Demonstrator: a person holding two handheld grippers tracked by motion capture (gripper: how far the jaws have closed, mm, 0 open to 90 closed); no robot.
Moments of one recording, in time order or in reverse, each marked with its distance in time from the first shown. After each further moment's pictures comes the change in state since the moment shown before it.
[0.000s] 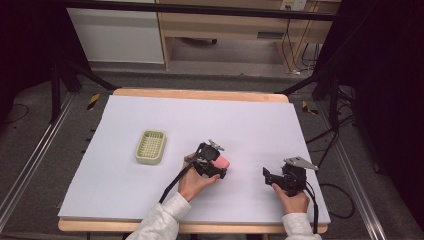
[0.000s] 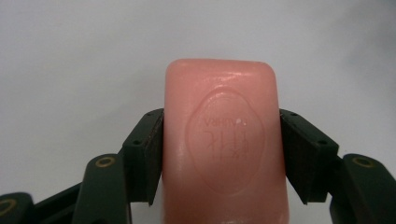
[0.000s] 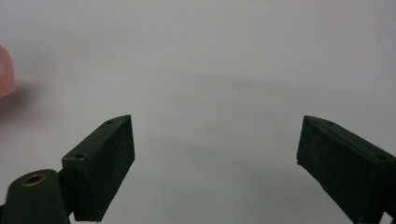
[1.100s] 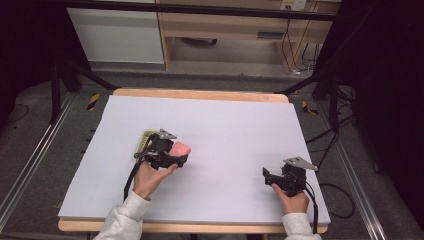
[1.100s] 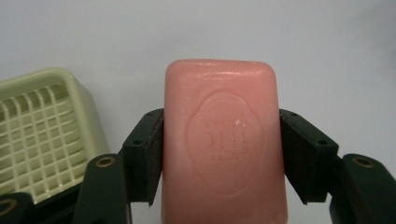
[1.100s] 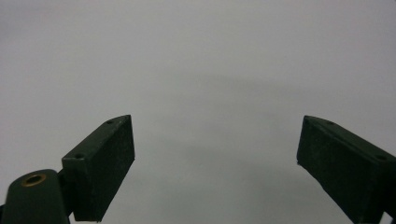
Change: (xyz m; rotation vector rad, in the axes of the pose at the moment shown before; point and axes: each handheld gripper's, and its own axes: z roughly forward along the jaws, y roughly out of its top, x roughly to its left) left arm 0.079 -0.040 -0.085 -0.125 0.106 -0.119; right arm 0.001 -0.001 0.000 -0.002 -0.002 -0.005
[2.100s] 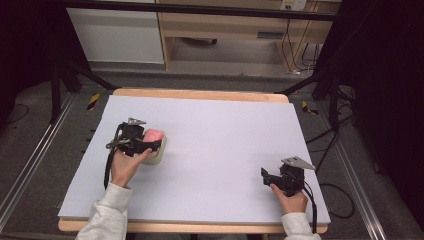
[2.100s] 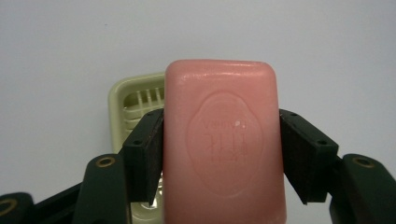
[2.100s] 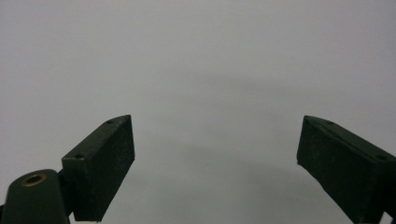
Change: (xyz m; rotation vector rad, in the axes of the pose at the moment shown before) left arm 0.080 -0.003 -0.020 -0.038 0.126 -0.138; right arm 0.004 0.001 0.002 0.006 0.006 -0.013
